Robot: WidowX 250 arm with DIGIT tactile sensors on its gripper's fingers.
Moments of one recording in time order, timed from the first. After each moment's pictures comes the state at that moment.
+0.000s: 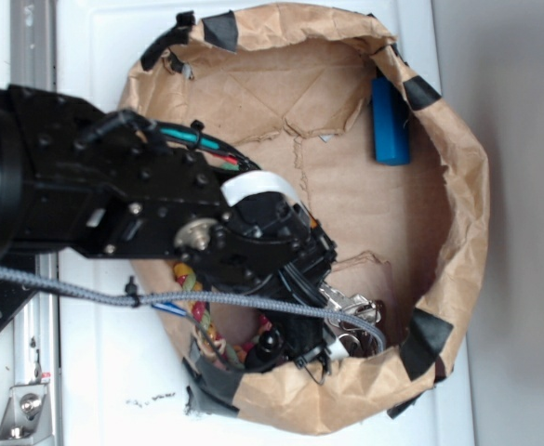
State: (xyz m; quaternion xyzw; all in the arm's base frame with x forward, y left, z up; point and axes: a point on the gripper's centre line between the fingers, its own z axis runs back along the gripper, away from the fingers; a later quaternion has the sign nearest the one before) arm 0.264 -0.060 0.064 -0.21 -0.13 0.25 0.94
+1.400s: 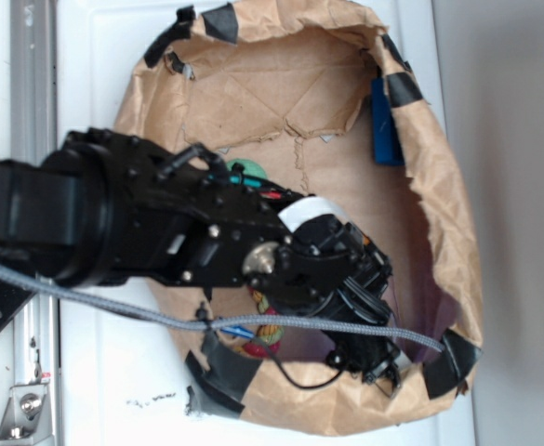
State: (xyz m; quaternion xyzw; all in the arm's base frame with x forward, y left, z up) arm 0.301 -0.074 0.067 -0.26 -0.17 0.29 0.90
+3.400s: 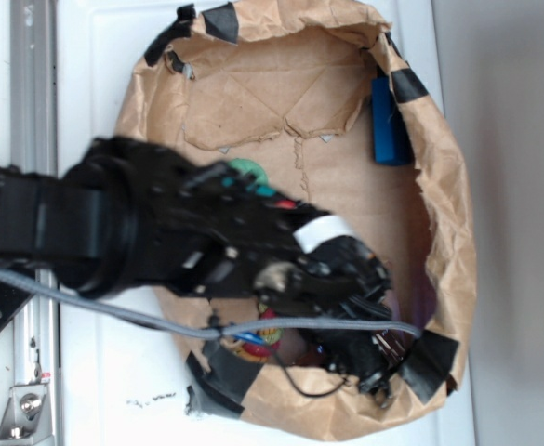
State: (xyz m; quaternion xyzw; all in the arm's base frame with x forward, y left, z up) arm 0.298 -0.077 0.054 -0.19 -0.13 0.26 0.94
